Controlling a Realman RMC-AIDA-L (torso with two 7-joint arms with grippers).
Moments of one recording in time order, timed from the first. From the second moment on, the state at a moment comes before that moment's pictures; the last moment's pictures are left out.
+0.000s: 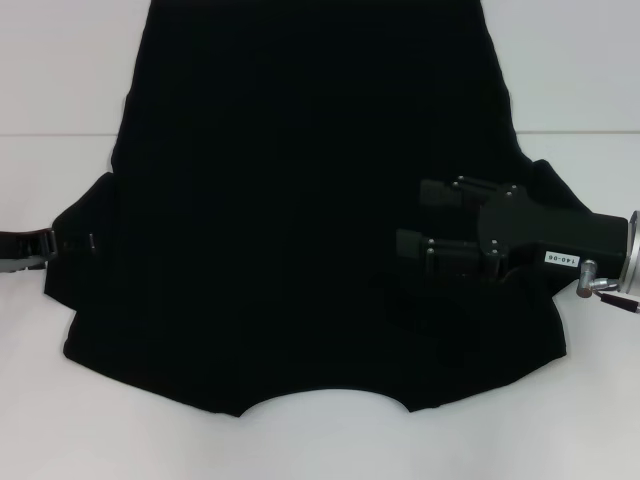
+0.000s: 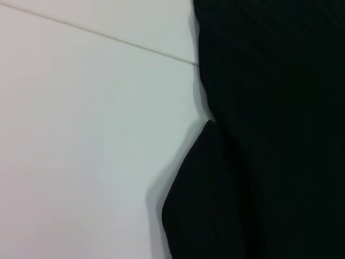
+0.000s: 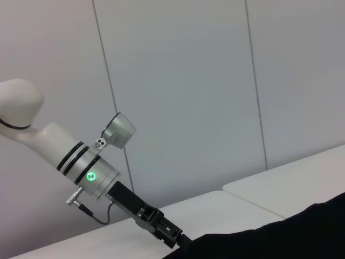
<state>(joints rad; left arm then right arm) -0.65 -2.06 0.47 0.82 2.67 1.09 -2.43 0.65 2.09 -0.58 -0.54 -1.94 -1.56 1.26</state>
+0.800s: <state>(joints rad) -0.65 -2.06 0.50 0.80 2.67 1.07 -2.43 0.65 2.09 -0.58 -0.54 -1.94 -1.56 1.26</state>
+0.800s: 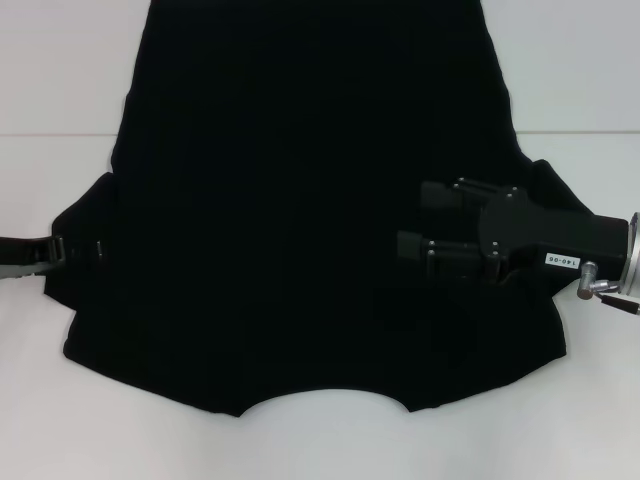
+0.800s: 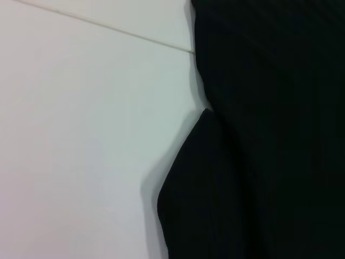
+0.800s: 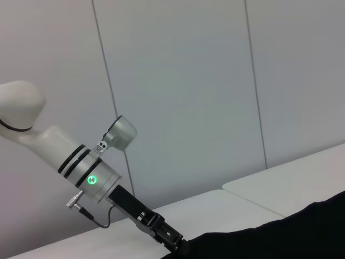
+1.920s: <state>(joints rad) -0.65 -2.07 0.58 0.80 2.69 1.06 -2.43 0.65 2.09 -0.58 -0.54 -1.94 -1.57 1.26</state>
